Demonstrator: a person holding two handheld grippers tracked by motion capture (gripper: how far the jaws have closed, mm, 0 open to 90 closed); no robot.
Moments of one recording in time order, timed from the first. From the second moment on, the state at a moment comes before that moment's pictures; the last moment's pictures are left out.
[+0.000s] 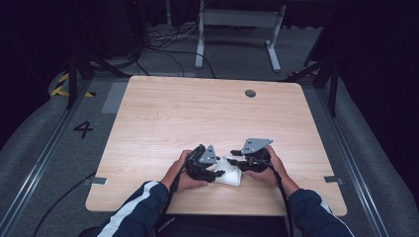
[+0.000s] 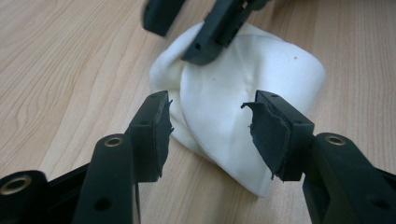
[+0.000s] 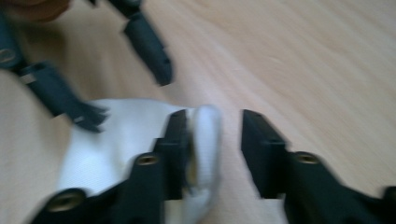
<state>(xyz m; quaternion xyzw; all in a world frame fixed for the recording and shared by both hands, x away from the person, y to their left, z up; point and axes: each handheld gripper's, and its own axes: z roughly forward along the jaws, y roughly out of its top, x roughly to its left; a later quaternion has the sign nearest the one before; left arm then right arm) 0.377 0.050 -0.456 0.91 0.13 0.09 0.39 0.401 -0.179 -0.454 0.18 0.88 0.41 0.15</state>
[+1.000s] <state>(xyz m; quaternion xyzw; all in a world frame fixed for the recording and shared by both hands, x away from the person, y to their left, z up) 0.376 0.046 -0.477 0.92 0.14 0.07 0.36 0.377 -0.197 -0.468 0.20 0.89 0.37 0.14</state>
